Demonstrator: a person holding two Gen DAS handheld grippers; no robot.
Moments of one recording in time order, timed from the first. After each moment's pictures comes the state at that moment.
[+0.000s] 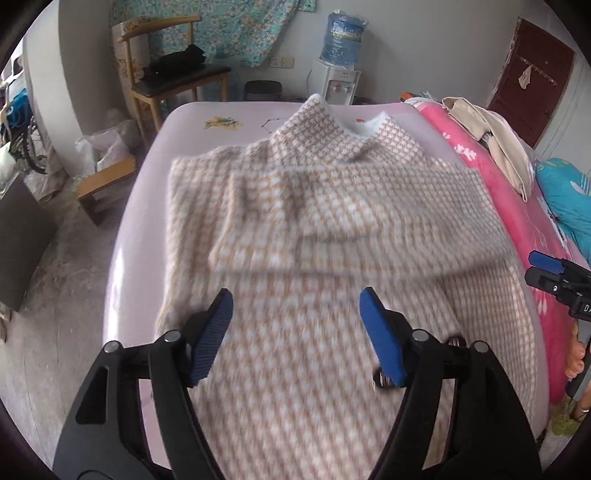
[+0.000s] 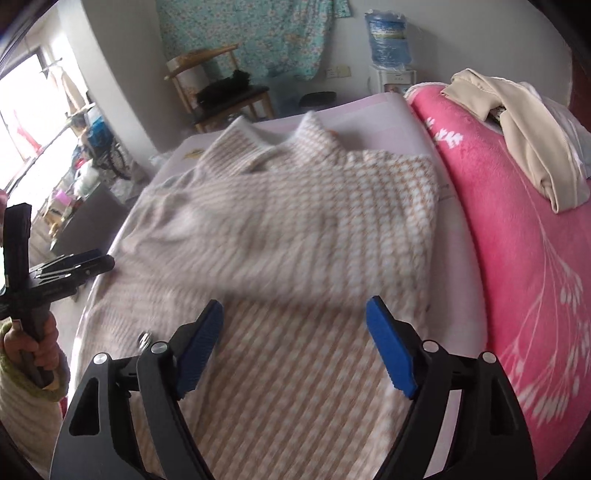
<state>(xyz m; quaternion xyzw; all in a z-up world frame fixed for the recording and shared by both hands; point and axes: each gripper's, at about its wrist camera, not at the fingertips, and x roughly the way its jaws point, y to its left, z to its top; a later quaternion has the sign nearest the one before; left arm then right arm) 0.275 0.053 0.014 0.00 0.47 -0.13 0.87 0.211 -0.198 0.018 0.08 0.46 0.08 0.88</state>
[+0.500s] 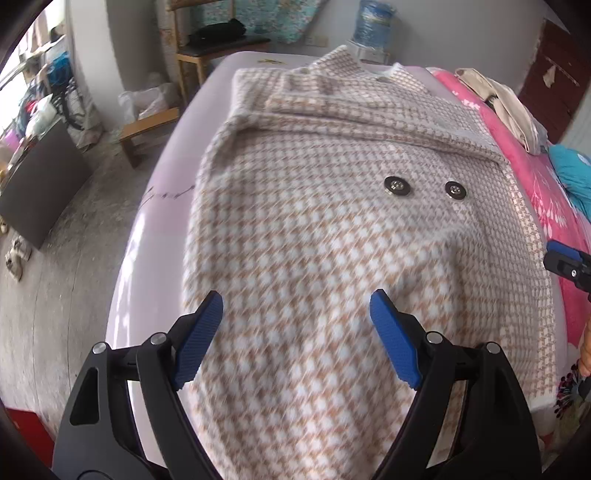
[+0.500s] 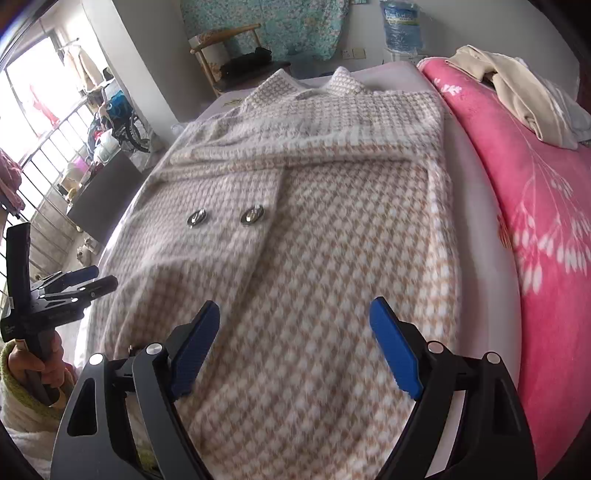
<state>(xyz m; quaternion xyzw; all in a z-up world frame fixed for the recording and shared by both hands) 0.116 0.087 -0.026 -0.01 0.49 -0.06 0.87 0.082 -0.166 -0.006 0.08 0.47 0.08 0.87</state>
